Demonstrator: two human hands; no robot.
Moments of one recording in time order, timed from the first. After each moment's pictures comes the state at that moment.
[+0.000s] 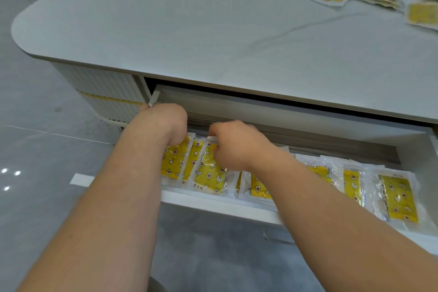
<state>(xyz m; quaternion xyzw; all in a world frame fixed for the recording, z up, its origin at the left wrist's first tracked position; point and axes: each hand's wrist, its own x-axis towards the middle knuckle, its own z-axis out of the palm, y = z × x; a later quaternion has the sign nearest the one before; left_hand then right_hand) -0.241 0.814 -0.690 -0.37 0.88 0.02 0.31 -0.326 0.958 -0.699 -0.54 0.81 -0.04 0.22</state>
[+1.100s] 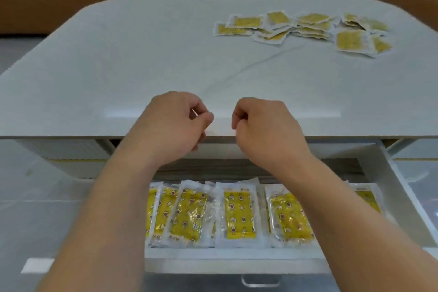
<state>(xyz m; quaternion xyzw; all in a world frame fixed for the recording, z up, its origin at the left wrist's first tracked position) -0.288 0.884 -0.574 -0.30 0.89 0.33 -0.07 -0.391 1.014 -0.596 -0.36 0.89 -0.26 0.07</state>
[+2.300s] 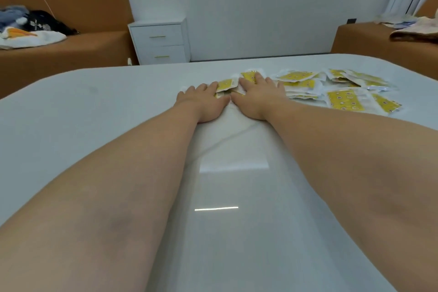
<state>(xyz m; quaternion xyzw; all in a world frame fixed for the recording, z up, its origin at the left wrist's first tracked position) -0.665 0.730 -0.651 -0.26 0.96 0.04 -0.04 -0.758 0.878 -0.649 -0.32 0.94 -0.09 -0.04</state>
